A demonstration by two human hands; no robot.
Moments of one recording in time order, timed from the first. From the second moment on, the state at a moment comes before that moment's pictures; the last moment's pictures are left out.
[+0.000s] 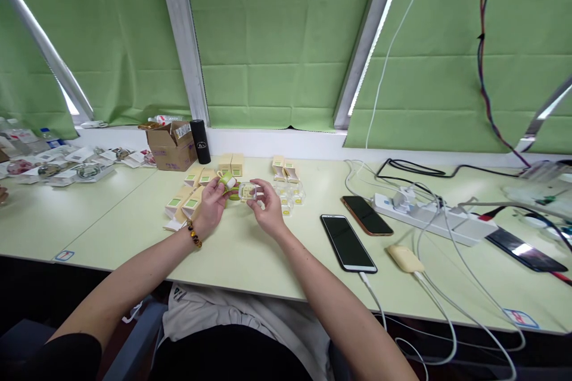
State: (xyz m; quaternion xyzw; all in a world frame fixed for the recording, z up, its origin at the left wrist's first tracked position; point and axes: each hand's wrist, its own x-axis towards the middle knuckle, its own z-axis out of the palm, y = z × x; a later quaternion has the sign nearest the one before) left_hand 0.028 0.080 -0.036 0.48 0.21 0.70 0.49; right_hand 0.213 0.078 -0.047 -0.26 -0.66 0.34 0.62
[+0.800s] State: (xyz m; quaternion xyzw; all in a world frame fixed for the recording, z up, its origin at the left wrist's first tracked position) left_hand 0.033 0.083 -0.043 0.53 0.24 0.66 0.47; right_hand 0.208 0.084 -0.055 -0.19 -0.53 0.62 0.55
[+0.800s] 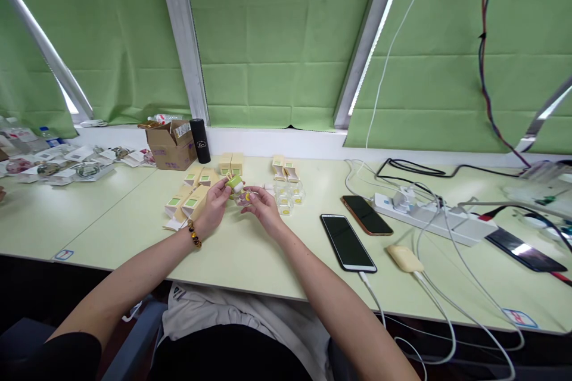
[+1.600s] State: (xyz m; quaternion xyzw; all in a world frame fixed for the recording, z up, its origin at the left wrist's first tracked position) left_hand 0.033 0.078 -0.045 0.58 0.25 0.61 0.49; right_hand 0.206 0.083 -0.053 -0.19 -0.52 0.61 0.57
